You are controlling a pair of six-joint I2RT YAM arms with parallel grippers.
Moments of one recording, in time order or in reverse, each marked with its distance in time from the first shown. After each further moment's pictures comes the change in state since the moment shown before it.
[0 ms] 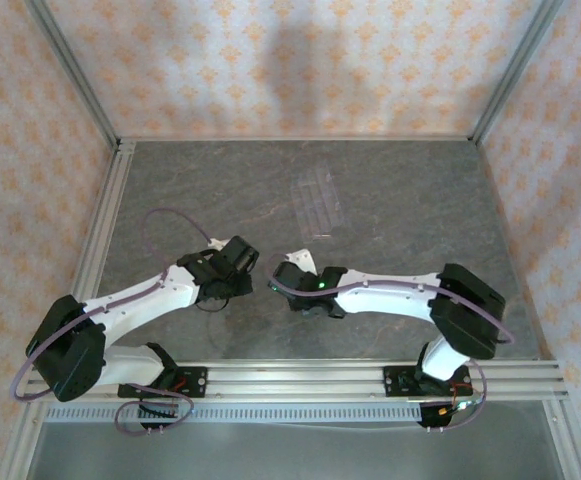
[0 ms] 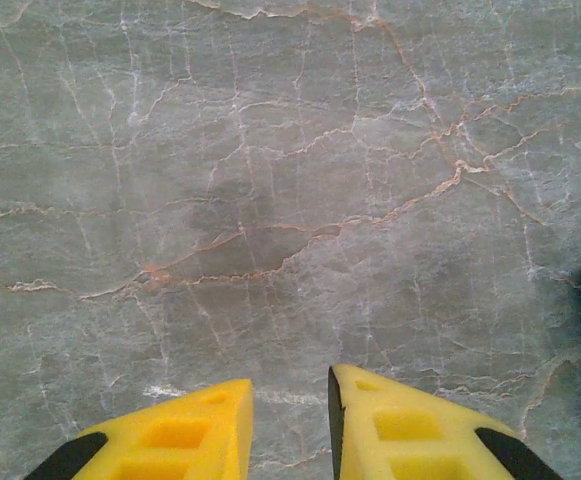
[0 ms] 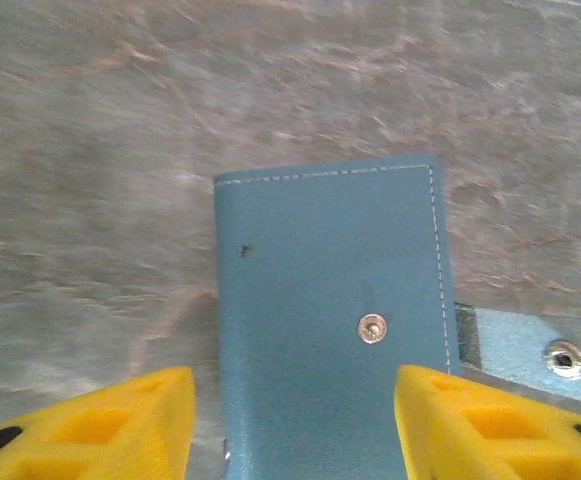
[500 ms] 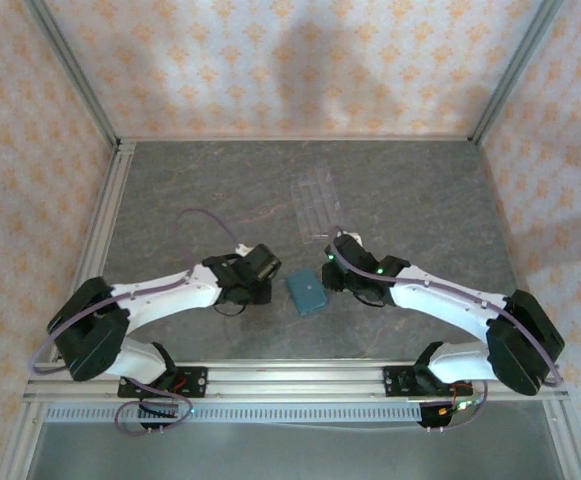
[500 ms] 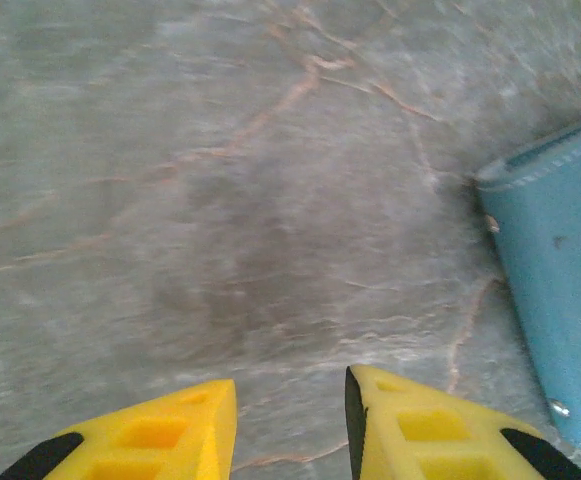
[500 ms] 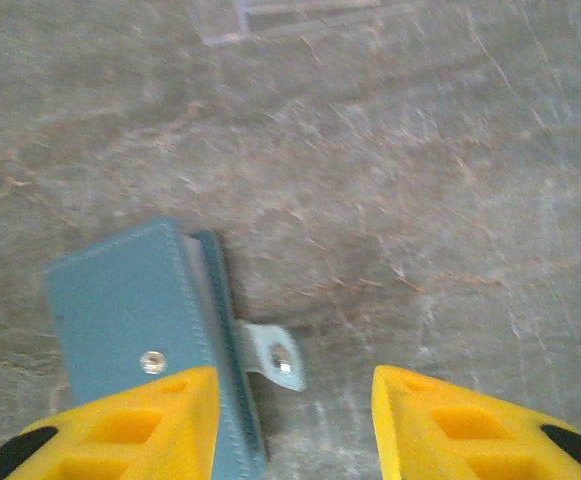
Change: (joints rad) left arm -0.141 0.166 0.063 0.074 0.055 0.048; right arm -0.331 -0.296 -0.236 0.081 -0.209 0.001
